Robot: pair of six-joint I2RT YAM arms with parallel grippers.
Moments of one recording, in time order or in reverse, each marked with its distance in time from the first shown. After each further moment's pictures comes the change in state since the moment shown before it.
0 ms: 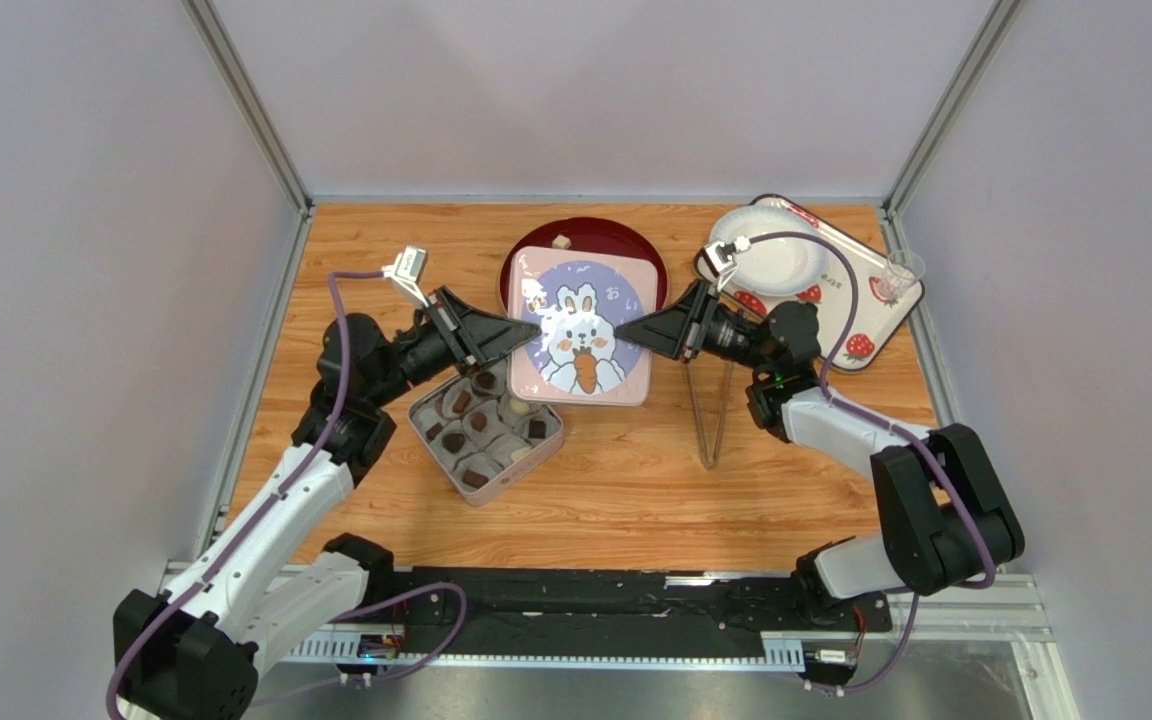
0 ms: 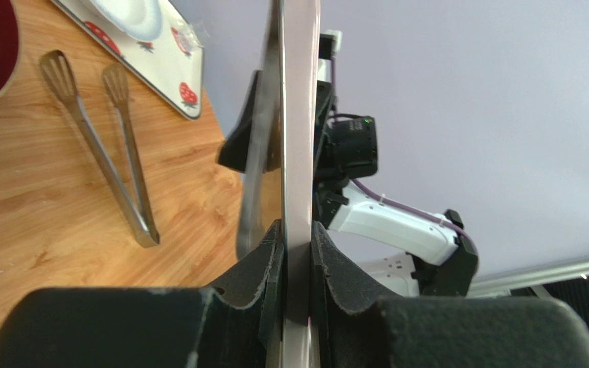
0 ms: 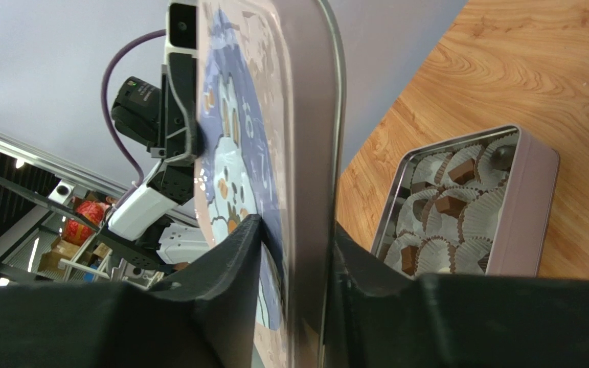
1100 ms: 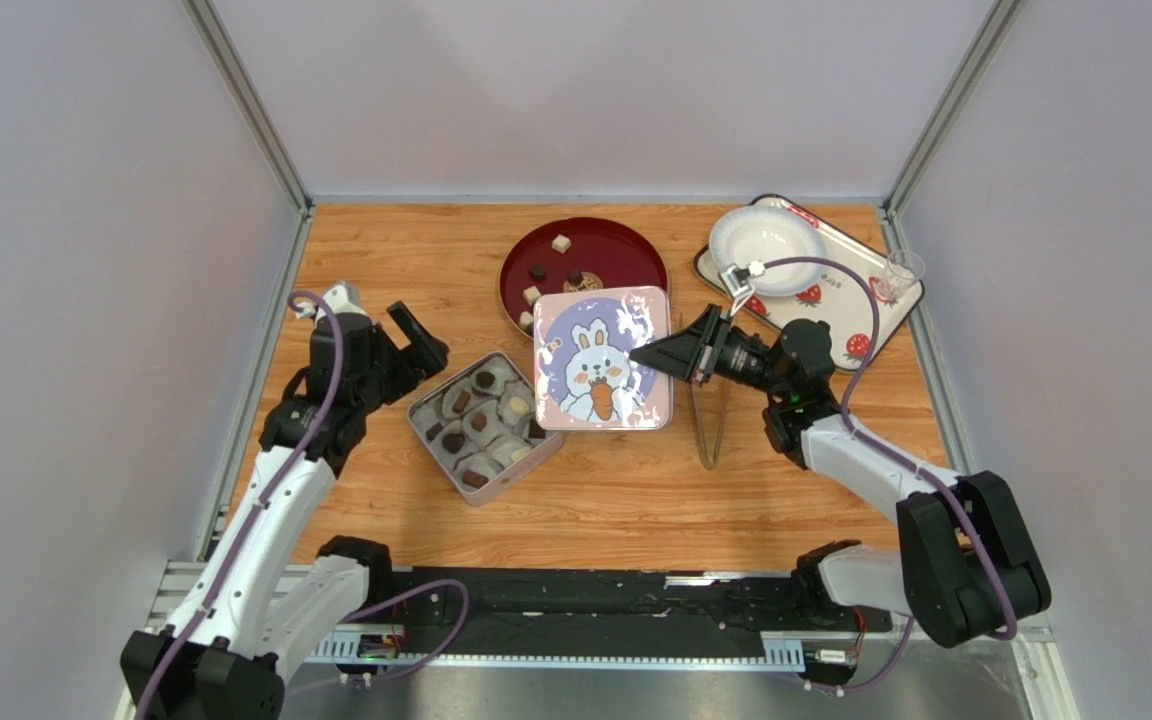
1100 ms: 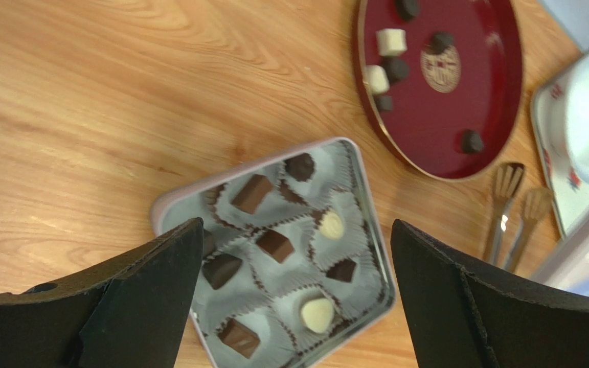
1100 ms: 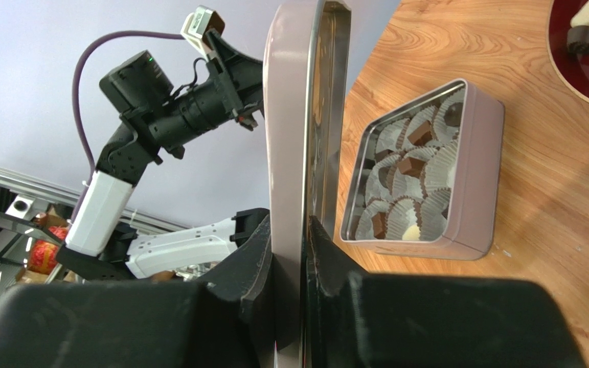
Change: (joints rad) left arm 0.179 -0.050 0.096 -0.806 -0.658 0.494; right arm -0.039 -0.158 -0.112 -0.183 0.031 -0.085
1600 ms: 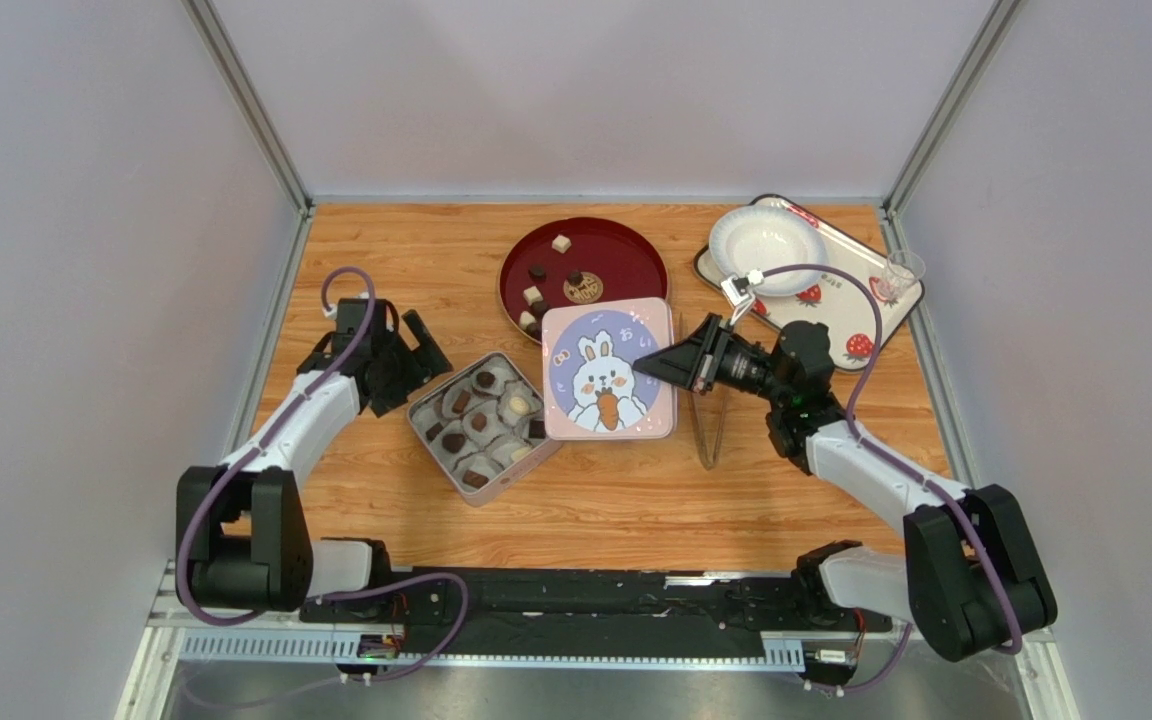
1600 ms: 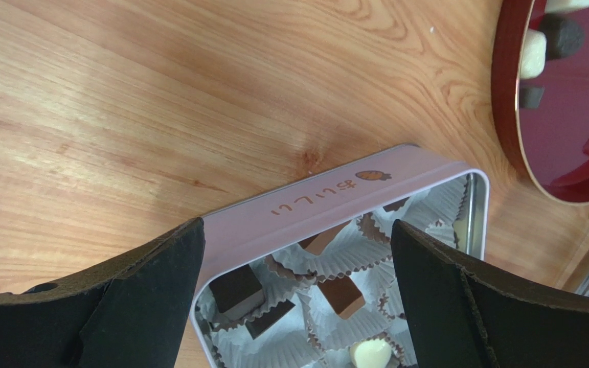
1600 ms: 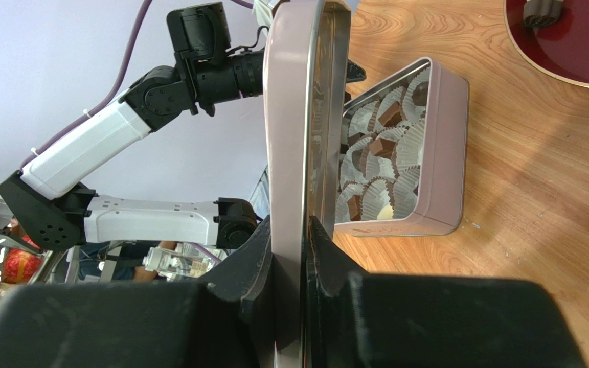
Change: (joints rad) left arm 0.162 0.441 -0.010 0.114 0.129 0.050; right arm -0.005 -0.047 -0.020 -0.147 0.009 -0.099
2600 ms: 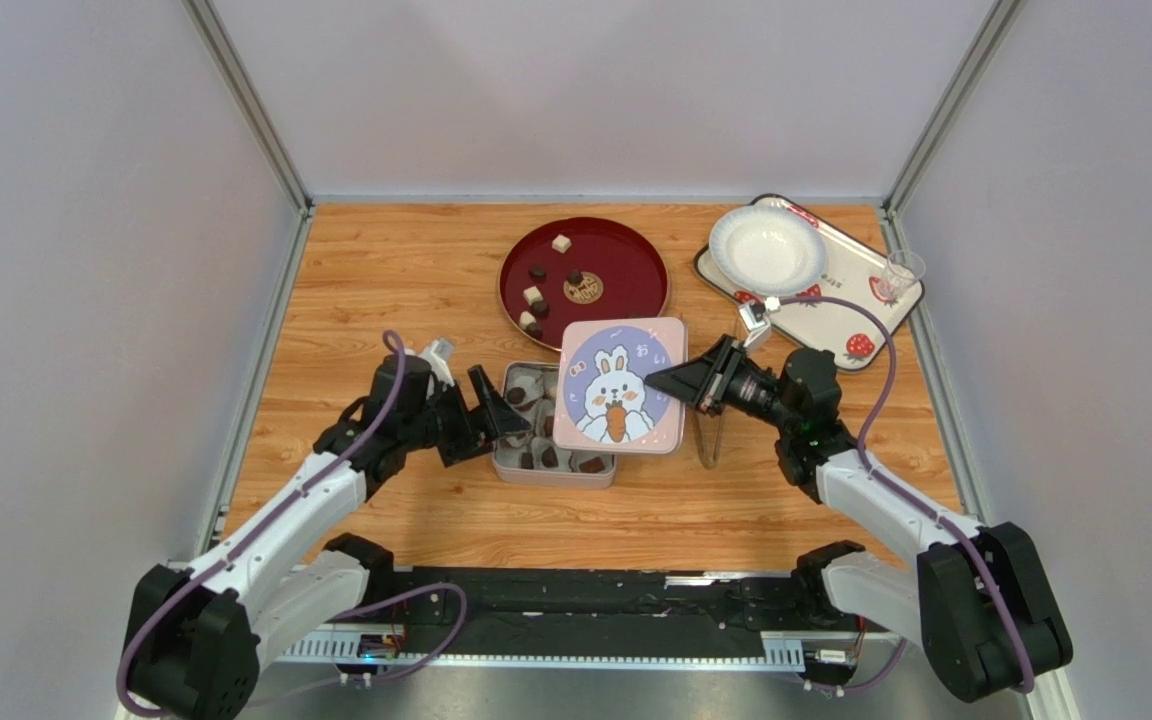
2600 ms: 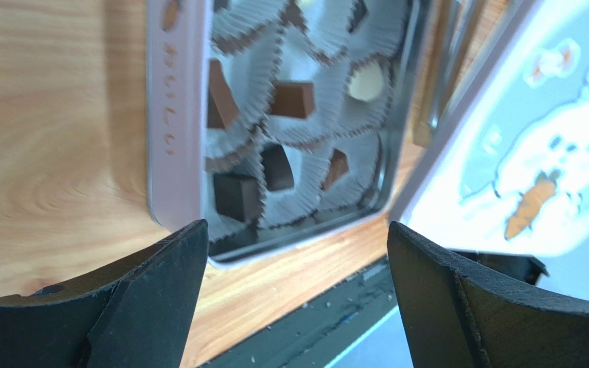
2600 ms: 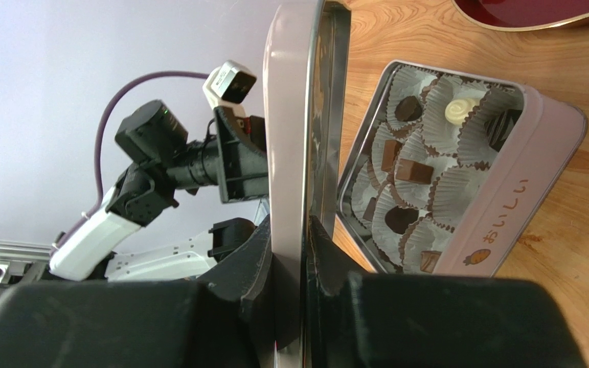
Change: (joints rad) left arm -0.325 -0.323 -0.256 0.100 0.324 -0.174; right arm -0.003 -0.135 -0.128 -0.073 0.123 0.071
